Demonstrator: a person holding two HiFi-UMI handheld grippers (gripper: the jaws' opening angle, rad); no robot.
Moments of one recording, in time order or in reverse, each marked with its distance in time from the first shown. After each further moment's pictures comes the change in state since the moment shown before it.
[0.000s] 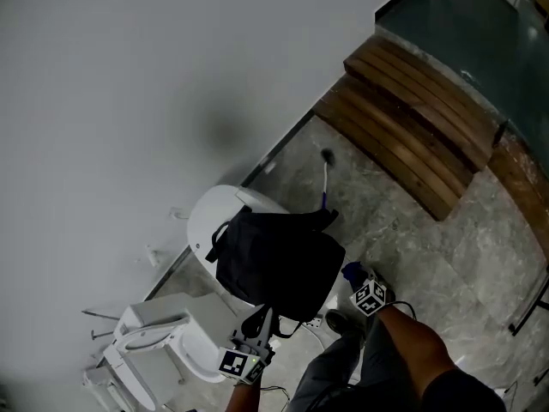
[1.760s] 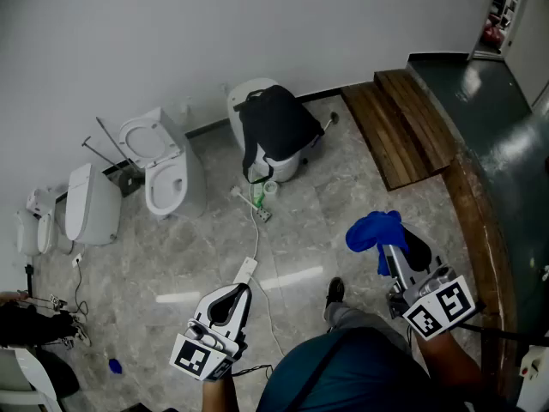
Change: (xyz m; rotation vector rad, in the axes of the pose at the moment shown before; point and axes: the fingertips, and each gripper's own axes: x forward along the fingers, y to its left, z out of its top) left arm -0.495 -0.633 -0.045 -0.049 -0.400 0.328; right arm -0.864 0.245 -0.073 -0.016 -0.852 0.237
